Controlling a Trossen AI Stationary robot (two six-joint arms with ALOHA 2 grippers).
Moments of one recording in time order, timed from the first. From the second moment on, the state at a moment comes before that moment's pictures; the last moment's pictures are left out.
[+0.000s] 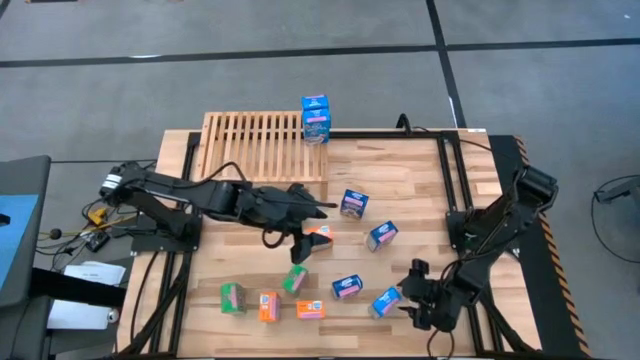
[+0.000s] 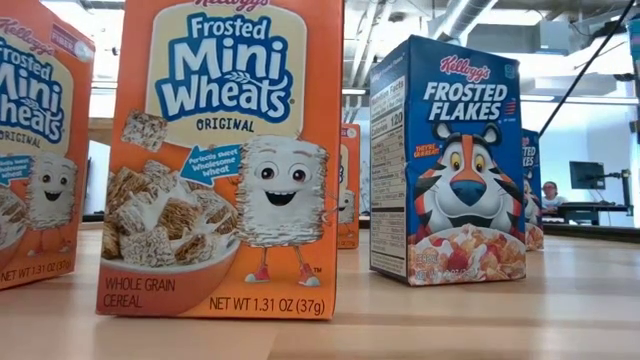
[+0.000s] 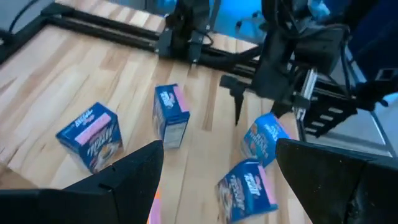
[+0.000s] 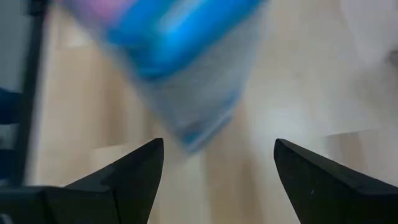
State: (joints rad) left arm -0.21 1.51 1.47 -0.41 -0.21 -0.38; right arm 0.95 1.50 0.70 -0.30 0.51 1.00
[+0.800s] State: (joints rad) left arm -0.18 1.56 1.47 -0.34 -0.19 -0.44; right arm 0.75 1.50 0.61 0.15 0.24 0.36
